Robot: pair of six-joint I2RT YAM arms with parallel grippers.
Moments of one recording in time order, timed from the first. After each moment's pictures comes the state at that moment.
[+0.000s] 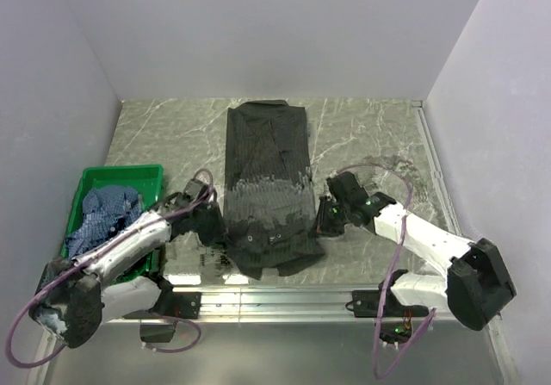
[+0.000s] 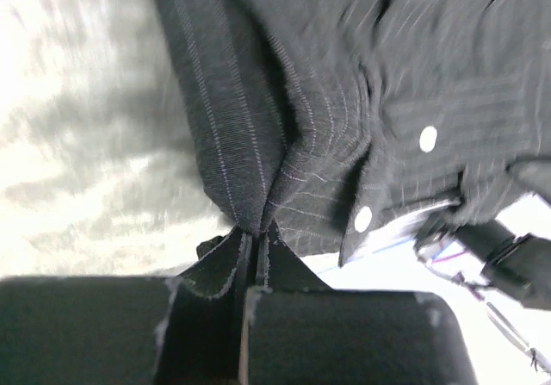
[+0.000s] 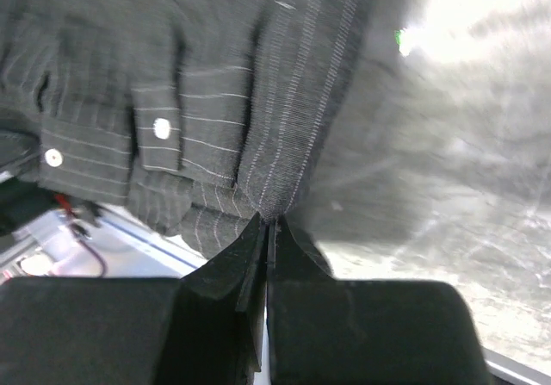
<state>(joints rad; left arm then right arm) -0.54 1.10 0.60 -0.60 0.27 -0.94 0.59 1.20 0.67 -0.53 -0.27 0.77</state>
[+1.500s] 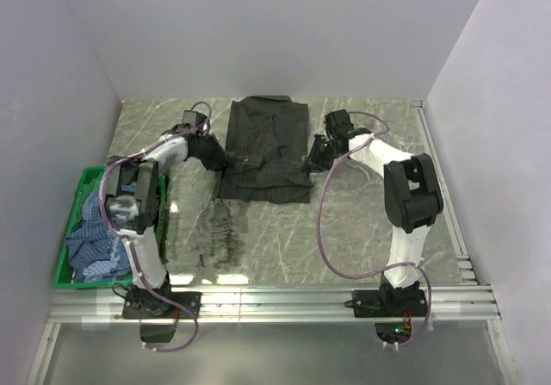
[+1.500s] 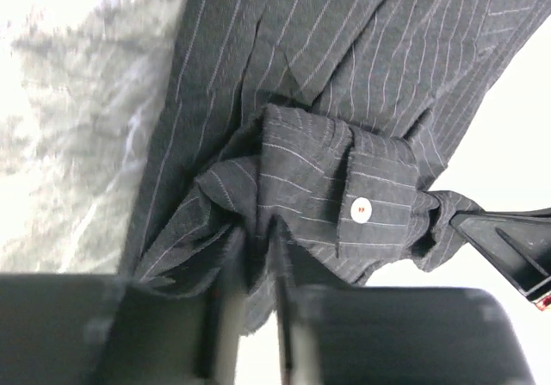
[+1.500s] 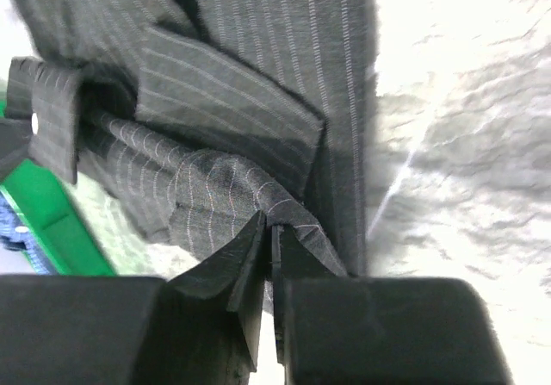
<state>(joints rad) -0.18 1.91 1.32 -0.42 0.36 -0.75 0.30 1.94 1.38 -0.46 -0.37 0.66</state>
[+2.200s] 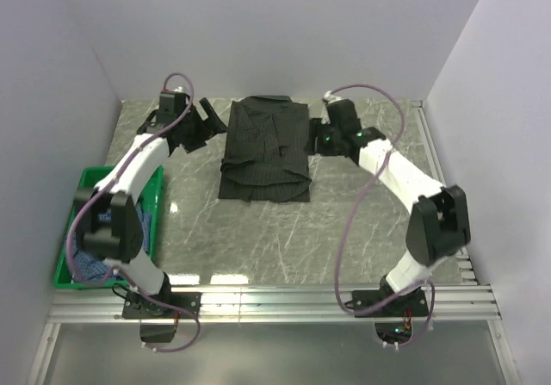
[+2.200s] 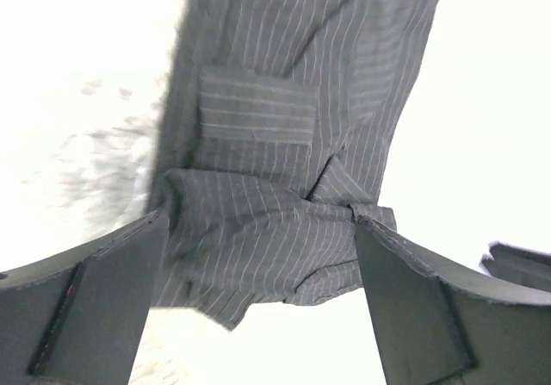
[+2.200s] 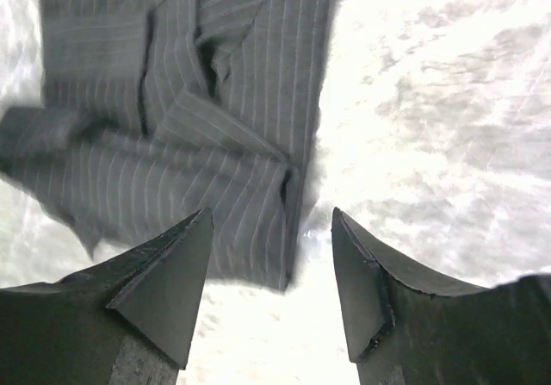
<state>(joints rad) -0.16 1.70 1.37 -0.40 0.23 -0.69 0.35 1.69 1.37 -0.46 -0.05 0.38</state>
